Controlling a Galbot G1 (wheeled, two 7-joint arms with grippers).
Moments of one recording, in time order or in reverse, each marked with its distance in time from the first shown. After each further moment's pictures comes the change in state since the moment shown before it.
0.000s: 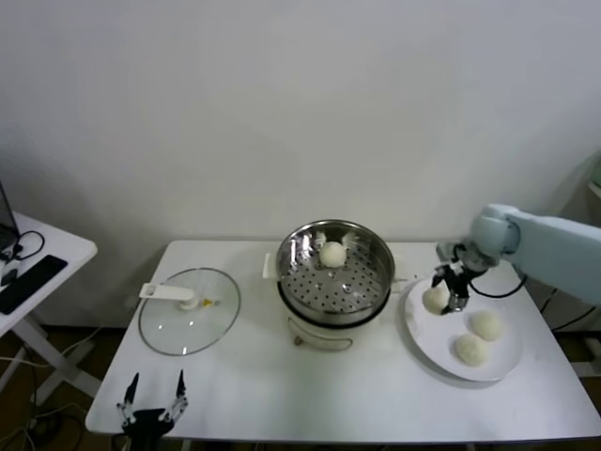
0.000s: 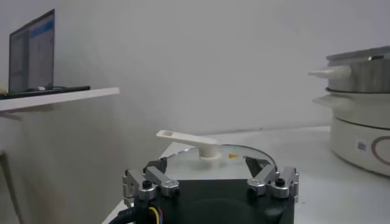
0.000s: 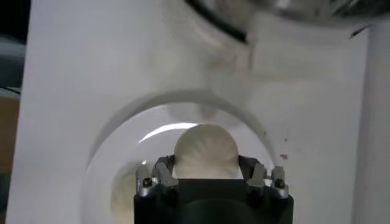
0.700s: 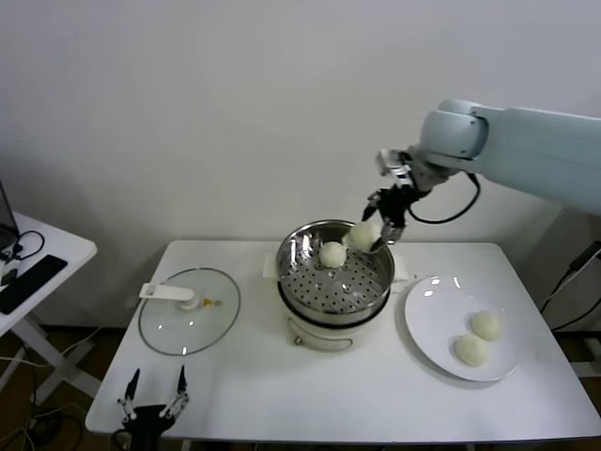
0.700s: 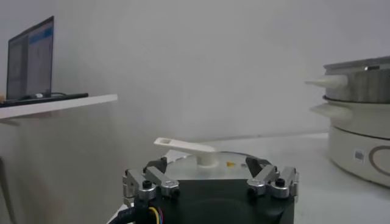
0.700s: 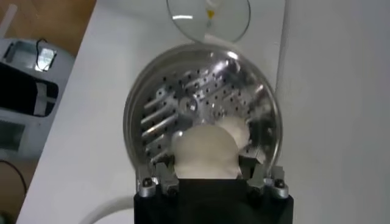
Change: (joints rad) left arm 0.001 0.000 0.008 -0.021 0.000 0.000 0.001; right arm 0.271 0.275 -0.003 0.092 0.336 -0.117 0.026
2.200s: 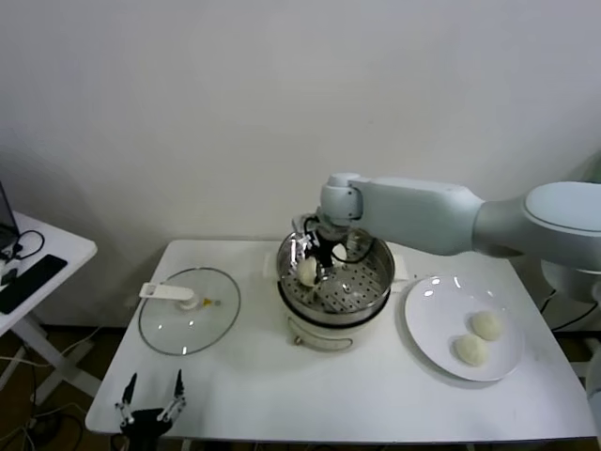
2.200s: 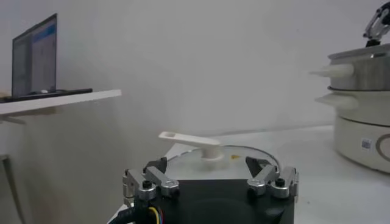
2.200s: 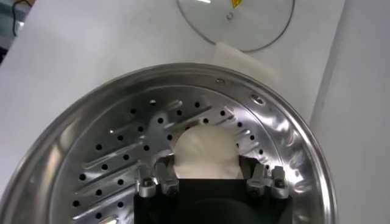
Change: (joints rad) left arm -0.009 0.000 -0.016 0.040 0.014 -0.026 -0.005; right arm -0.383 0.297 0.125 -0.295 -0.255 0.010 0.079
